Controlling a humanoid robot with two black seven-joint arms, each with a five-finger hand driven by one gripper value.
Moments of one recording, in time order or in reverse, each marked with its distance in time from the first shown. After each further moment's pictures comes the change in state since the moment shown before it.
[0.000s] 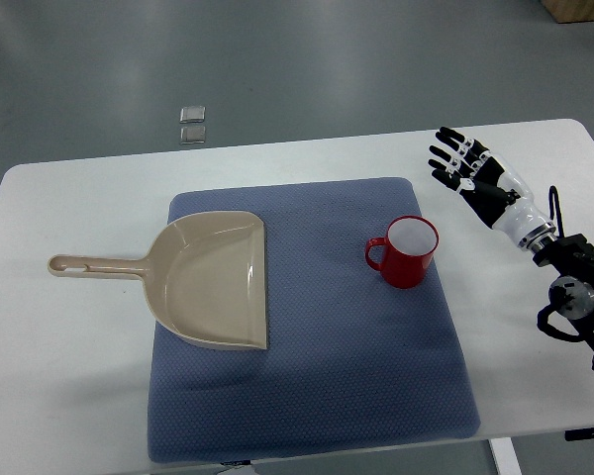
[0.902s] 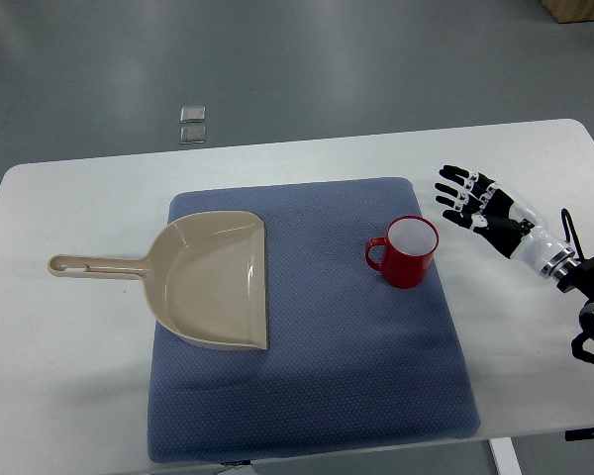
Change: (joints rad) left arm 0.000 0.000 0.000 0.000 0.000 0.000 0.001; right arm -0.083 -0.076 -0.011 0.047 -0.110 0.075 0.000
